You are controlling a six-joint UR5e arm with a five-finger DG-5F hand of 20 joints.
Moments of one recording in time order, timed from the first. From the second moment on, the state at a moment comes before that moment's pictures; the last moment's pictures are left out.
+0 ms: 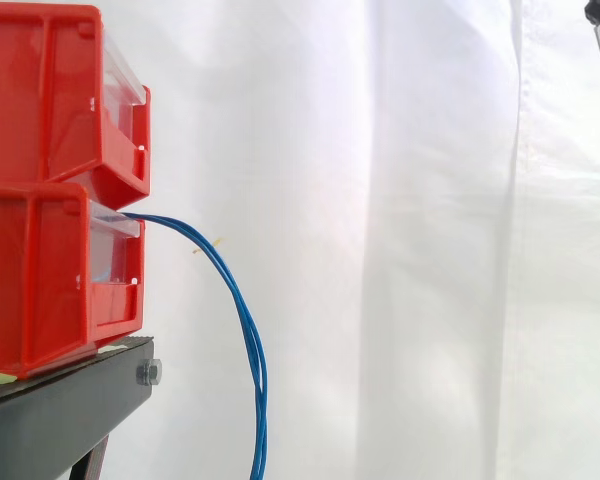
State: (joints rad) arm 0.14 -1.69 -1.63 -2.94 -1.47 -0.18
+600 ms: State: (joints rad) arm 0.17 -1.72 -1.63 -2.88 -1.38 -0.13
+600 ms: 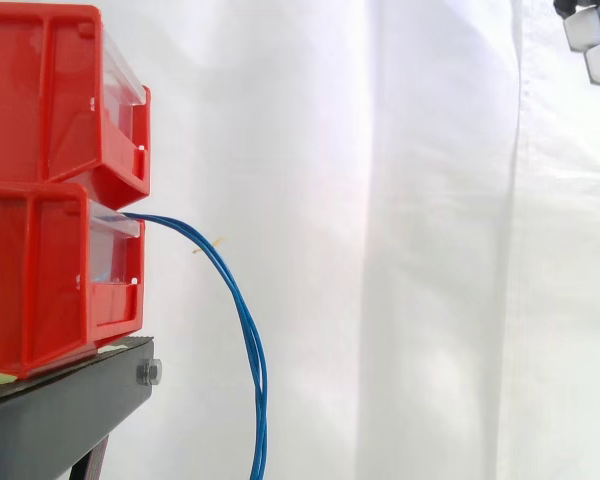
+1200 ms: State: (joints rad) arm 0.19 -1.86 -1.63 -2.76 -1.28 -0.12
